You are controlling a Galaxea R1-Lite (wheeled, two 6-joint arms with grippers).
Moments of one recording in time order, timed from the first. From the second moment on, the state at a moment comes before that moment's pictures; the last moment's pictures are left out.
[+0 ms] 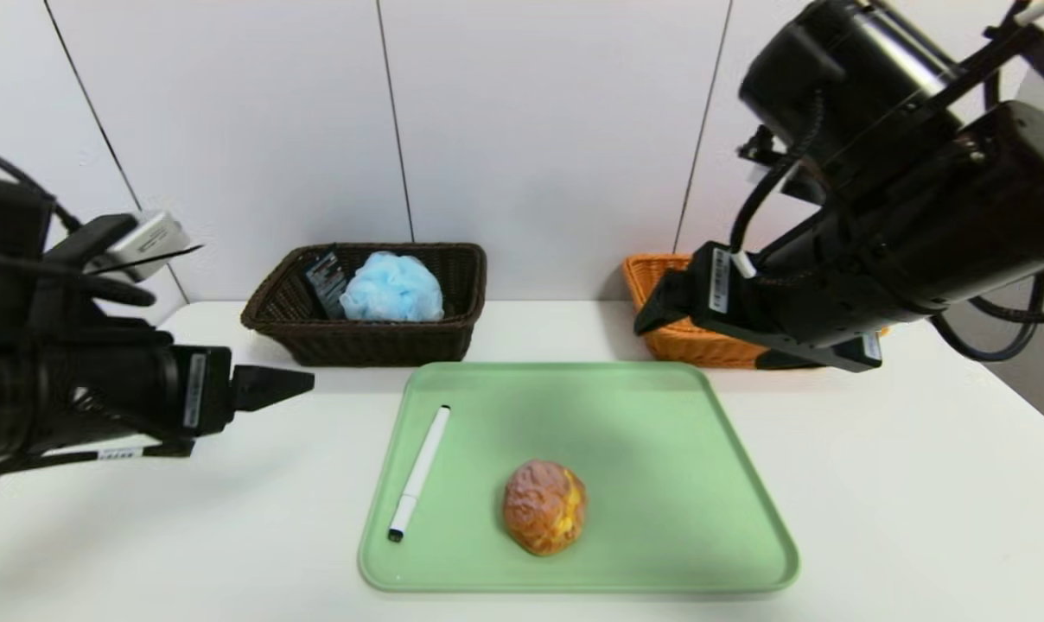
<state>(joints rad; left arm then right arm) -0.31 1.24 -0.89 0.18 -0.01 -0.17 0.75 1.79 -1.87 1.02 -0.22 0.81</state>
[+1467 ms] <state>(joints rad) -0.31 0.97 -0.60 0.14 -0.03 -0.17 0.98 2.21 -1.96 1.01 -0.27 0.81</state>
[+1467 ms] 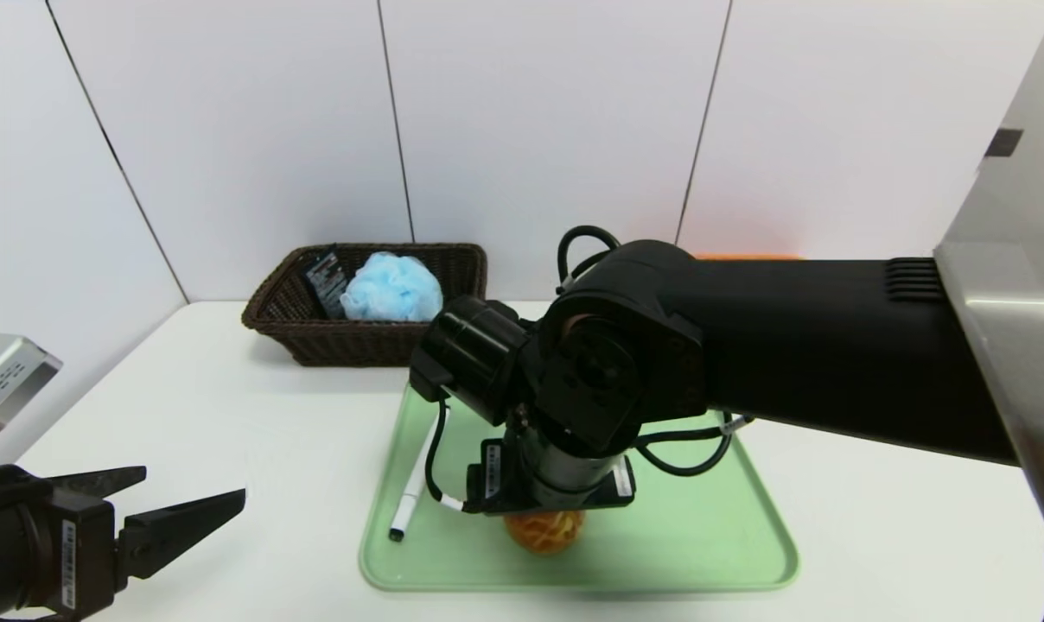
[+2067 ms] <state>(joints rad) -0.31 1.00 -0.60 0.11 -0.04 -0.17 0.98 2.24 -1.96 1.00 -0.28 0.79</state>
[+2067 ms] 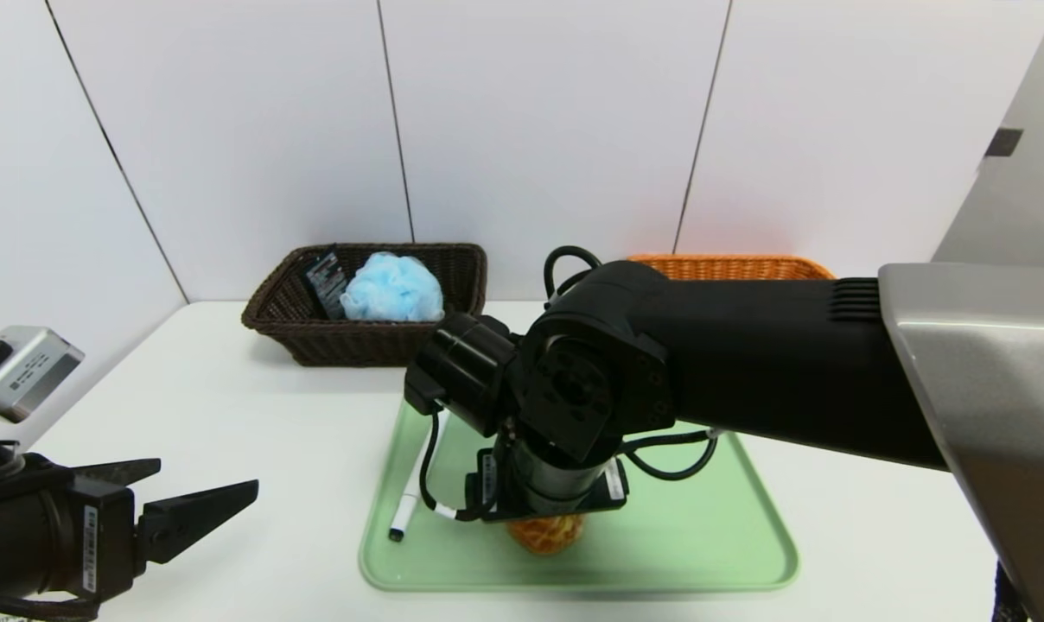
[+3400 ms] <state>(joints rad) -0.31 1.02 -0.60 0.10 -0.04 -0.17 0.96 2.24 -1.96 0.99 -0.29 0.77</state>
